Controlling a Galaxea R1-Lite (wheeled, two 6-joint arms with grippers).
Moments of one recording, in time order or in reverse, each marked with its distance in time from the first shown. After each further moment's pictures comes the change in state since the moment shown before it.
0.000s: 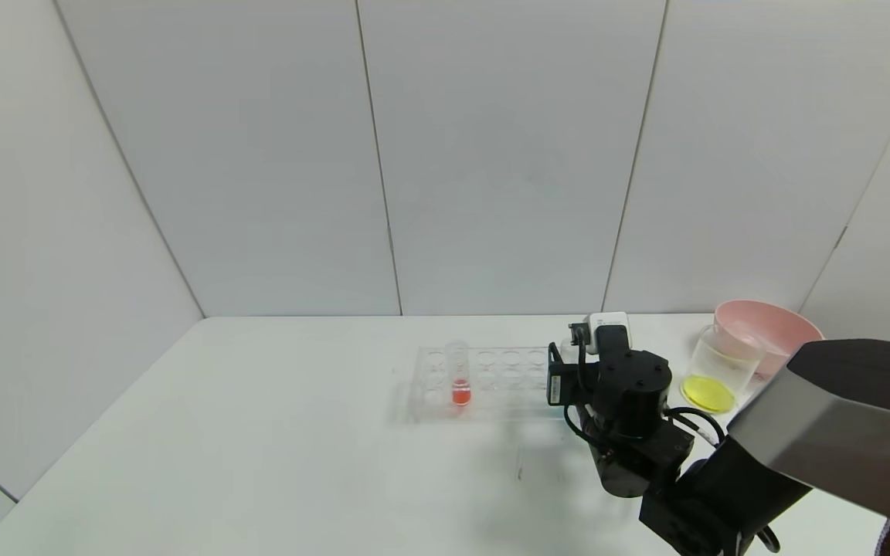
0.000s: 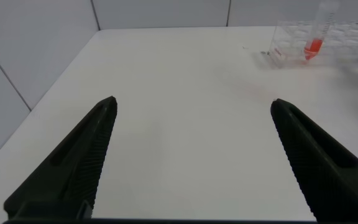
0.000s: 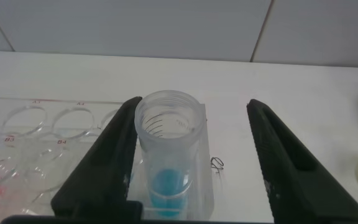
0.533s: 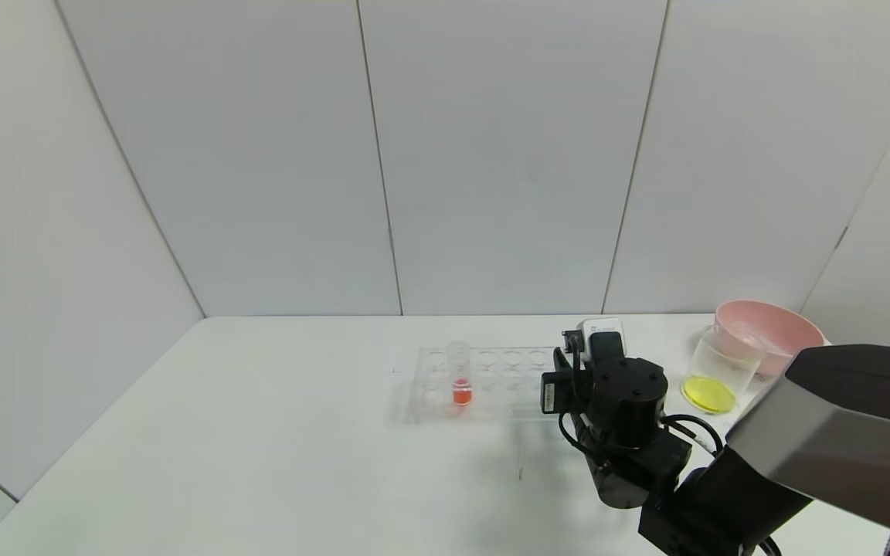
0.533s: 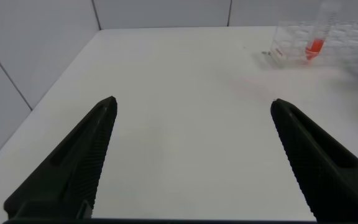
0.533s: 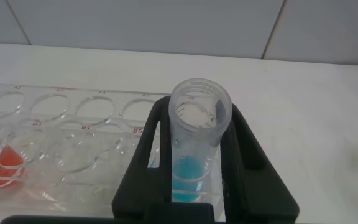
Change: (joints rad) left arm 0.000 0.000 0.000 0.000 0.000 0.000; right arm 0.015 -0.005 0.021 -0.004 -0.006 0.001
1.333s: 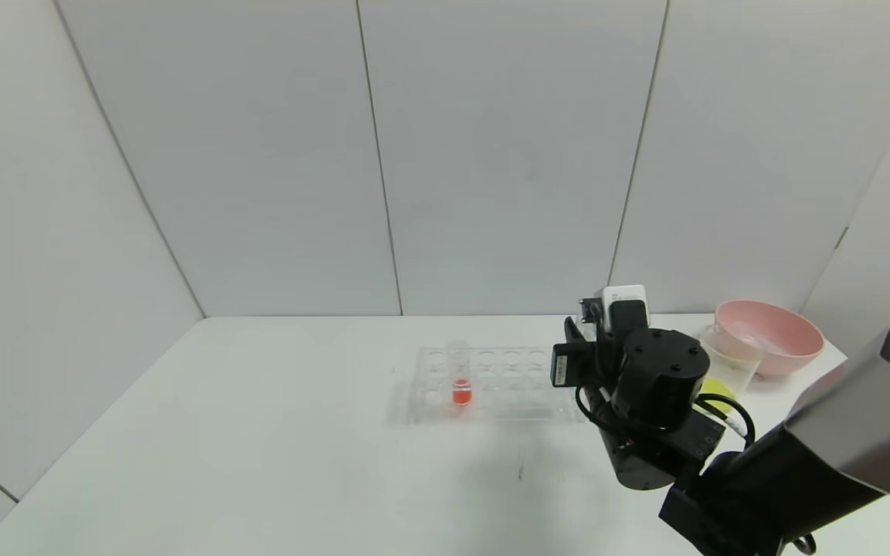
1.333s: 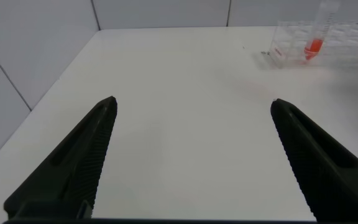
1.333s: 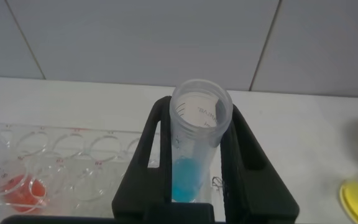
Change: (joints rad) left arm 0.000 0.000 0.000 0.000 0.000 0.000; right arm -0.003 -0.110 0.003 0.004 -0.002 -0.054
